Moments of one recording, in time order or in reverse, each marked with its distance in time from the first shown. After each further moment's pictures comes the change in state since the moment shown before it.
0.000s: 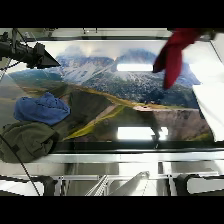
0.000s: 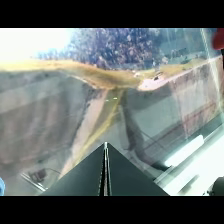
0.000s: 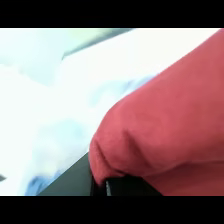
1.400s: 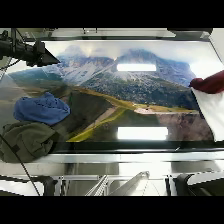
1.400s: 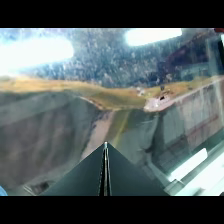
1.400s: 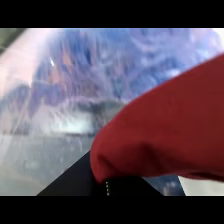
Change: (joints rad) left arm -0.004 0.000 0.000 0.001 0.053 -0.002; right arm -0.490 -0.224 0.045 -0.119 0.280 -0.148
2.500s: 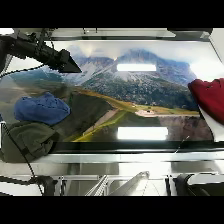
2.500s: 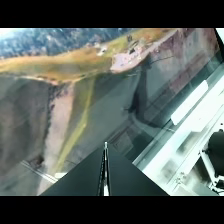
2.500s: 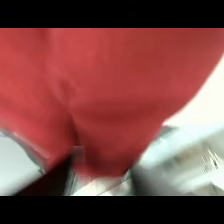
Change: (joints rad) left arm -0.204 0.000 0.000 0.002 -0.088 0.047; right arm -0.020 0.156 -0.358 -0.736 0.303 0.431
